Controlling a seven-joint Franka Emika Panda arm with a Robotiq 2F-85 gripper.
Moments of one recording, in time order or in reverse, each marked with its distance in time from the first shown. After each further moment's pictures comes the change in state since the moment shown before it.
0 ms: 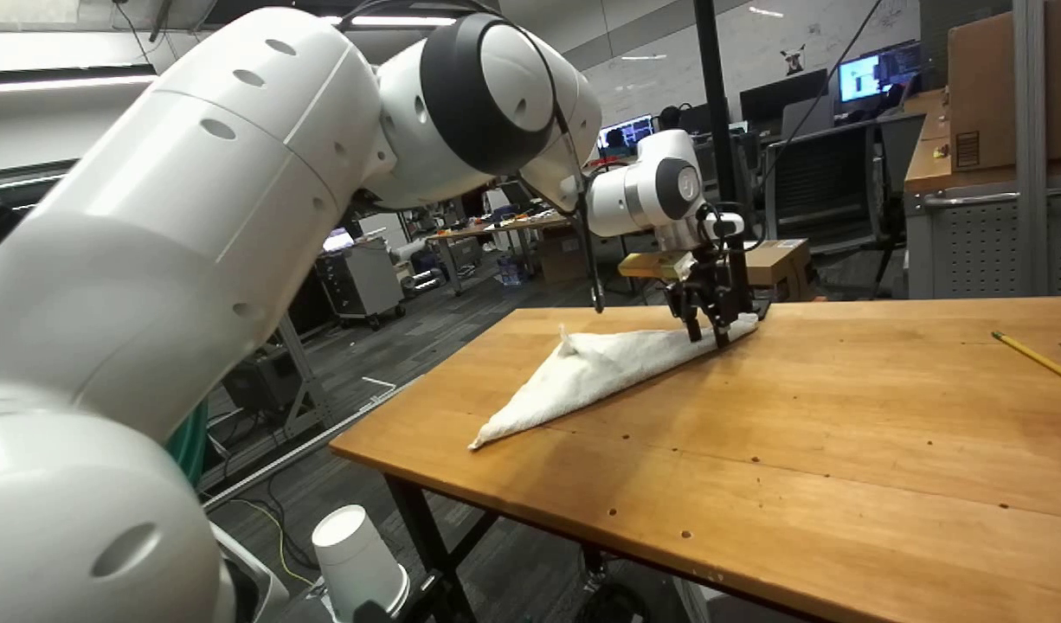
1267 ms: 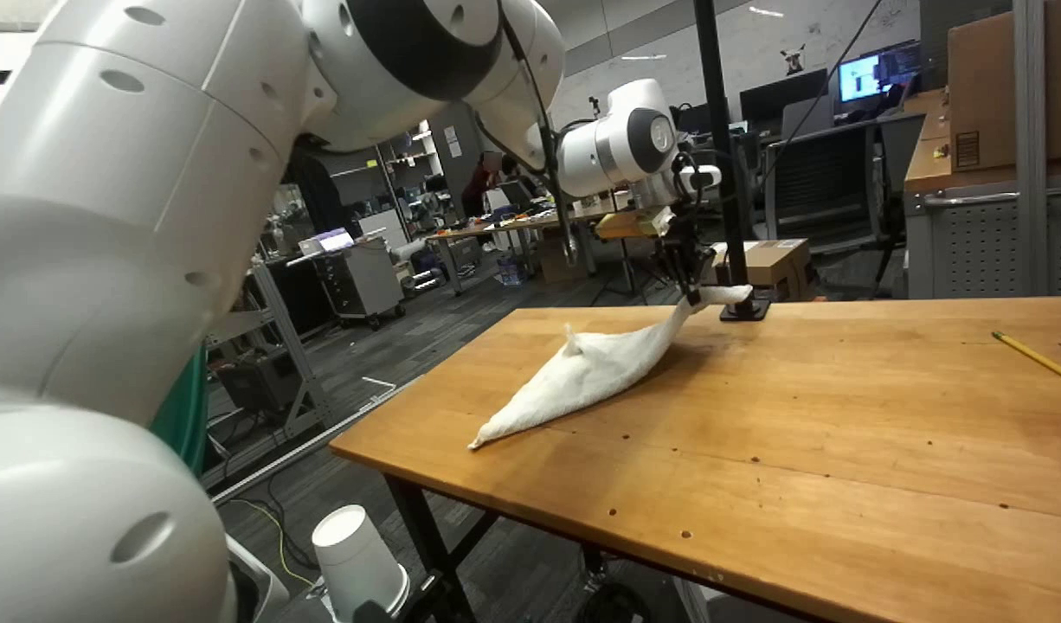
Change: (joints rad) arm 0.035 -0.204 -0.005 -0.164 -0.028 0.040 -0.005
